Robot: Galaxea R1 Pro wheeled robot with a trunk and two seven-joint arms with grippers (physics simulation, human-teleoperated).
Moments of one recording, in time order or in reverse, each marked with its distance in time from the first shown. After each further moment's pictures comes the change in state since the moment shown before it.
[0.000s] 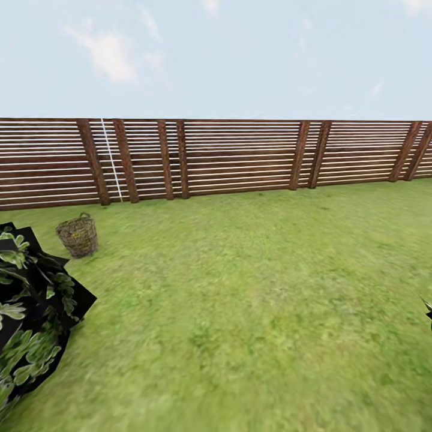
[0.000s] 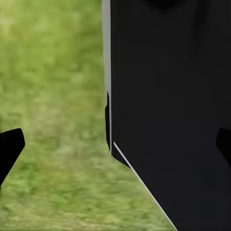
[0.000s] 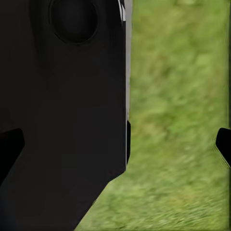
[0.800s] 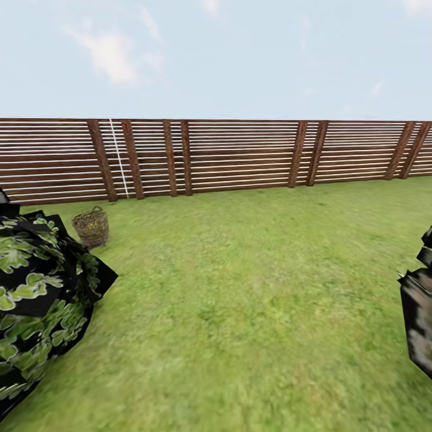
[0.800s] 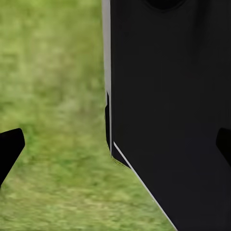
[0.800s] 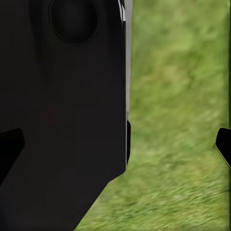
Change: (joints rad) left arm 0.000 0.000 0.000 0.000 0.000 0.000 0.000; right arm 0.000 0.000 0.000 0.000 0.000 0.000 0.000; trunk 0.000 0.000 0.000
